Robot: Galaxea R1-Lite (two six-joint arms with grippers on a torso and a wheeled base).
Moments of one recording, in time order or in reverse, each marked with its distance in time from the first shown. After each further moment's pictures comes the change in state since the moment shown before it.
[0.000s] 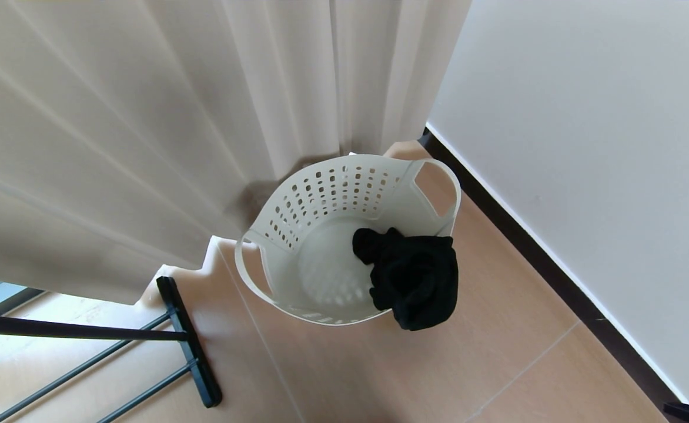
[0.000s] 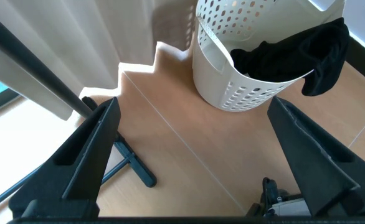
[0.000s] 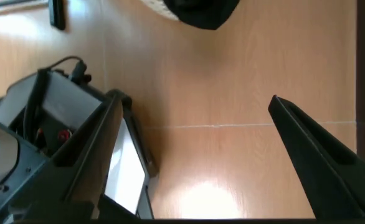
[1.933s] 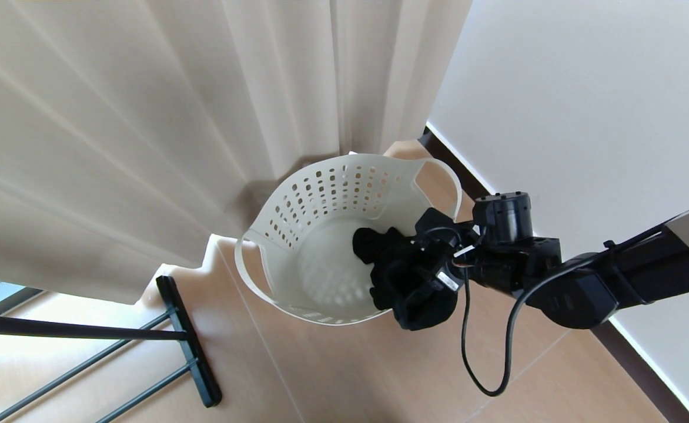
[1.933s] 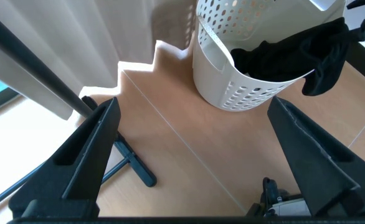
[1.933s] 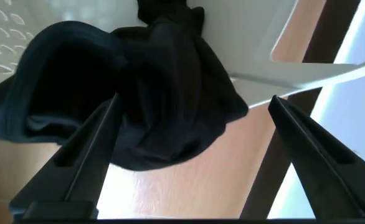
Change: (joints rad) left arm 0.000 0.000 0.000 0.000 0.000 0.000; right arm 0.039 1.359 -0.781 -0.596 -0.284 -0.423
